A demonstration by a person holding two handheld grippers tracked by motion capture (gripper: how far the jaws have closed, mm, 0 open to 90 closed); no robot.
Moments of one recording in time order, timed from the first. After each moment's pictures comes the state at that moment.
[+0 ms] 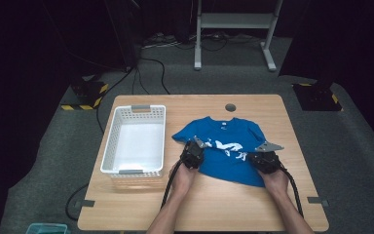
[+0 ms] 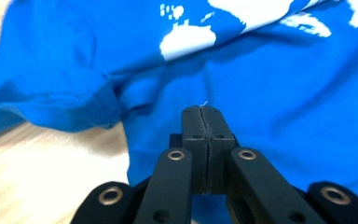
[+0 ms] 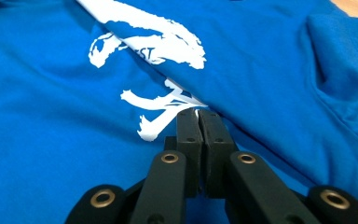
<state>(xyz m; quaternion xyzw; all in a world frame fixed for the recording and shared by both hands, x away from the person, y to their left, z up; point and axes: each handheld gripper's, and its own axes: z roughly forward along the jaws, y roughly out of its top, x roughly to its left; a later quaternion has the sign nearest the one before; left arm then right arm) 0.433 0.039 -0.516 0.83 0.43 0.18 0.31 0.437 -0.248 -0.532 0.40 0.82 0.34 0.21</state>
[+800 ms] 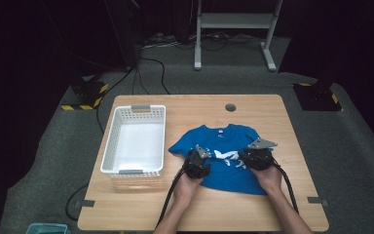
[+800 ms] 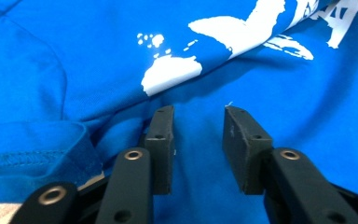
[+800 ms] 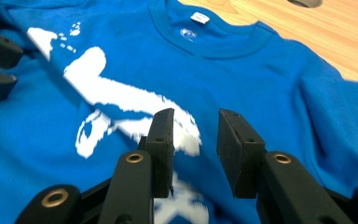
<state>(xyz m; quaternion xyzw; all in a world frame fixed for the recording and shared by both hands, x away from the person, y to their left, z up) 0.410 0.028 -0.527 0.83 0.43 0.17 0.33 0.447 -0.218 -0.518 0.38 0.83 0.36 0.21</state>
